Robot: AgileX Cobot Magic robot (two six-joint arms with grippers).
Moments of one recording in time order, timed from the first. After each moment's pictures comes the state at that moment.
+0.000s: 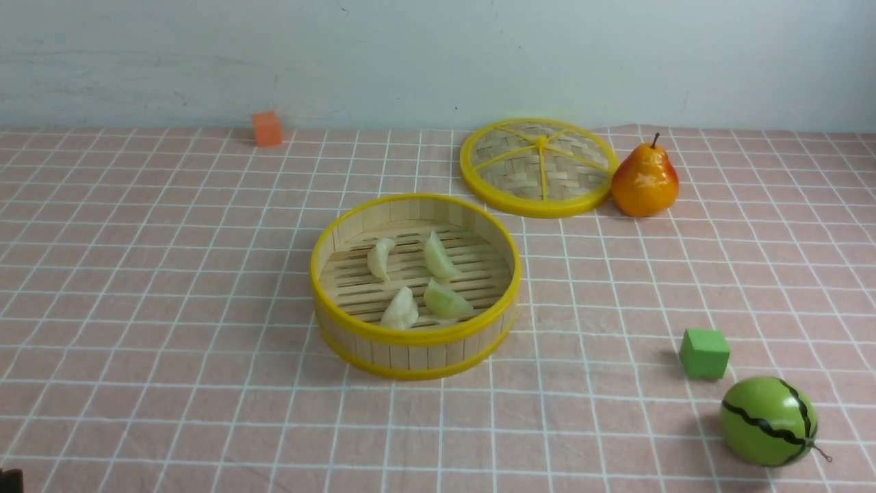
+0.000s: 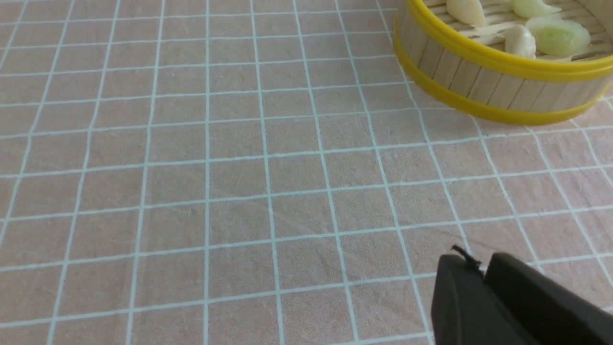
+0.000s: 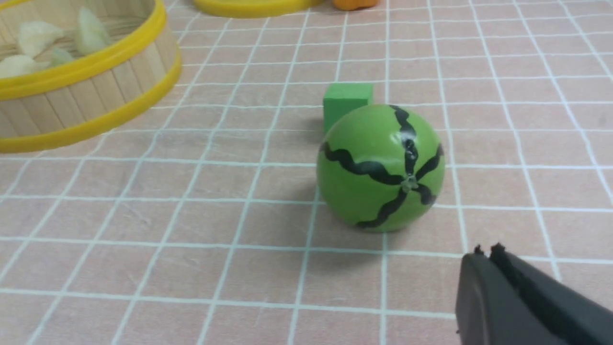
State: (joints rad) right arm 0.10 -0.01 0.01 0.00 0.39 0.12; left arm -0.42 0.30 -0.36 0.30 0.66 -0.42
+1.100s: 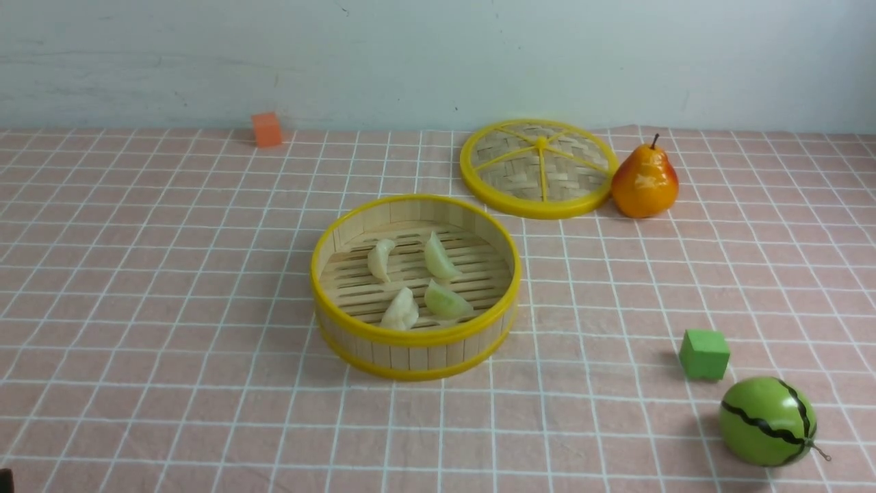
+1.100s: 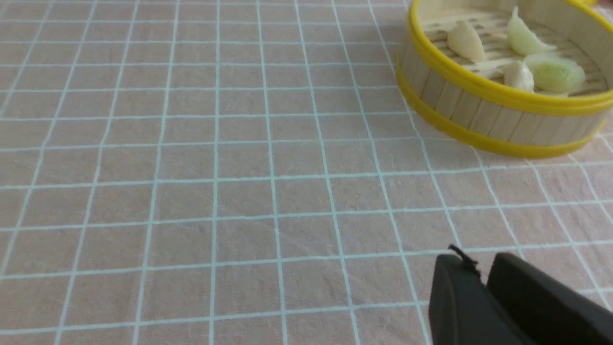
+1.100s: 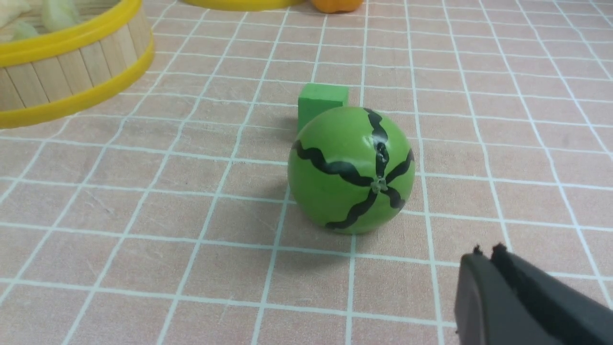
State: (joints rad) right arm 0.10 -0.01 0.01 -0.07 0.39 0.13; left arm -0.36 0.20 -0.31 0.29 0.61 -0.41
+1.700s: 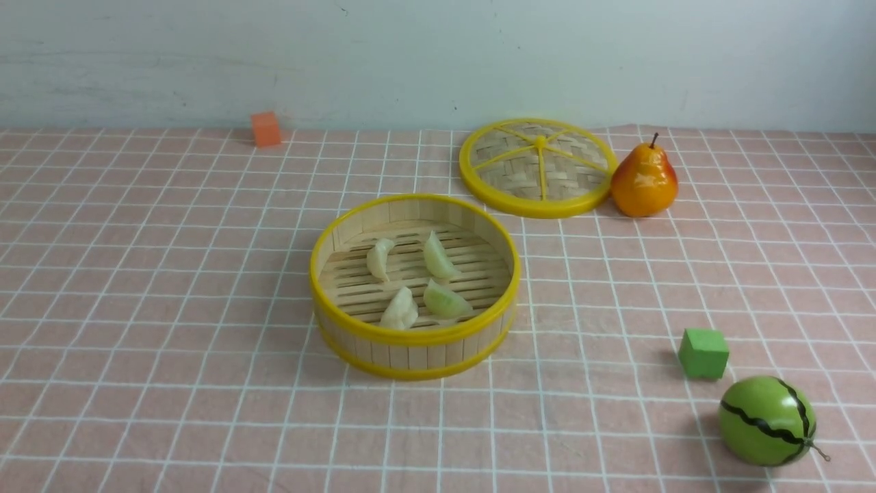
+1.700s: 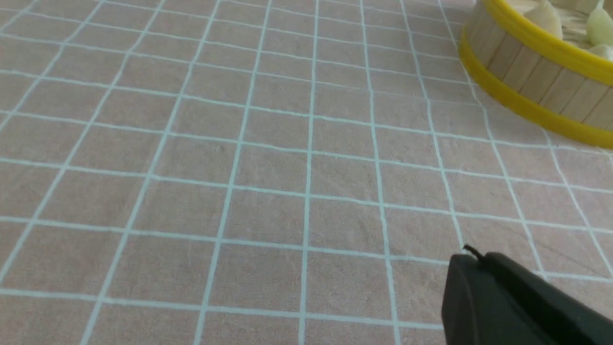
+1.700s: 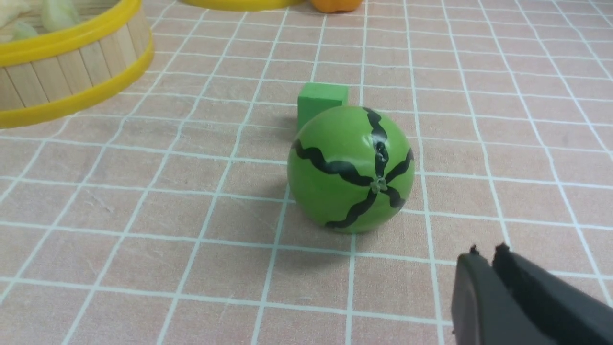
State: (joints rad) right arm 0.10 -0.01 0.01 -0.07 0.39 0.13; left arm -0.07 -0.01 0.03 -0.06 0.40 -0.13
